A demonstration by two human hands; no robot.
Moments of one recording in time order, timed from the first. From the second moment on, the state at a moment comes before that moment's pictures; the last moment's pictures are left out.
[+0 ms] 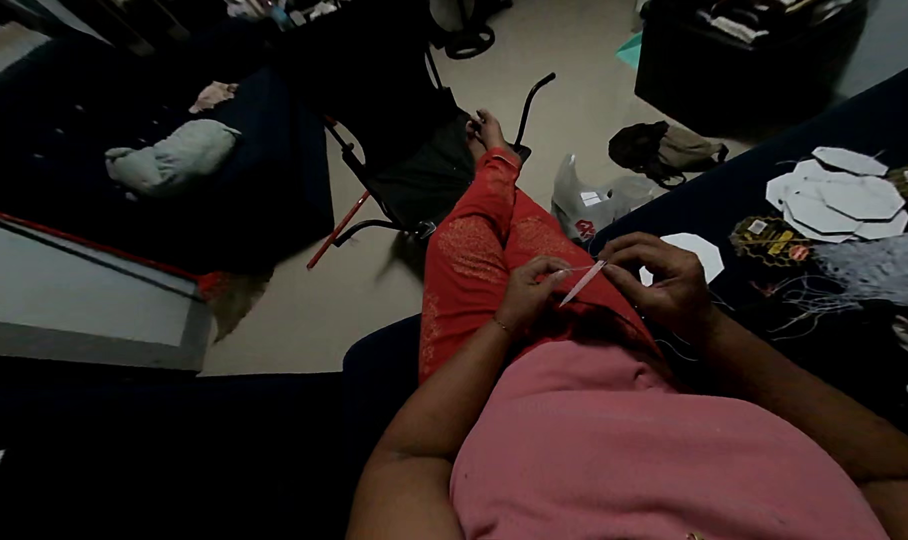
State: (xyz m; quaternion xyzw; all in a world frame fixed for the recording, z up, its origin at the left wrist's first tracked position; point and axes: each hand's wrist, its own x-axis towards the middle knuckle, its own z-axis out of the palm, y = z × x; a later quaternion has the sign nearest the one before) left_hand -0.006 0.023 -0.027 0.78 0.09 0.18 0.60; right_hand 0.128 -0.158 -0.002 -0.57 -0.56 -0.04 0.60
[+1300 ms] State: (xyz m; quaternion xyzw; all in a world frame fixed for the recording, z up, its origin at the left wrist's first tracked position) left_hand -0.033 0.037 0.046 0.94 0.20 -0.20 0.18; right_hand 0.112 -0.138 -0.068 -0.73 -0.55 0.07 0.39
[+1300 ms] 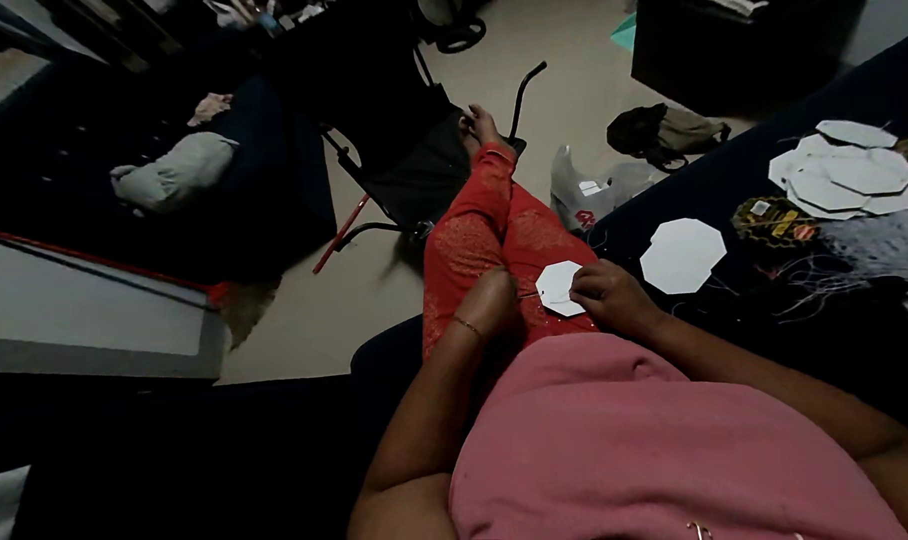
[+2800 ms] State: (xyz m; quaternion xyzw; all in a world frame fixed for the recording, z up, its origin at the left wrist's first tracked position) left_hand 0.015 0.025 0.012 0.81 0.20 0.08 0.55; right_hand 0.113 -0.143 -0.065 -0.70 -0.43 0.10 0.56
